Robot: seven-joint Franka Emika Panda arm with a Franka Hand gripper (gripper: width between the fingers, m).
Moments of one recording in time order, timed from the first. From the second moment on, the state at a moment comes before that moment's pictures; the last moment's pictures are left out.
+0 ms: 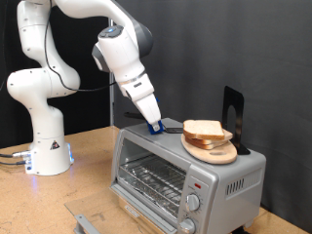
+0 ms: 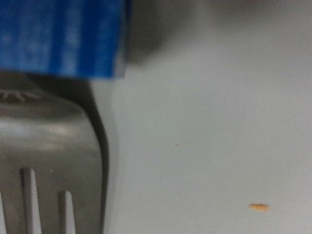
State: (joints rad) arm 0.02 -0.36 0.27 -2.63 0.71 2.39 -0.64
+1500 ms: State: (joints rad) arm 0.02 -0.43 0.26 -2.60 0.79 2.34 -0.60
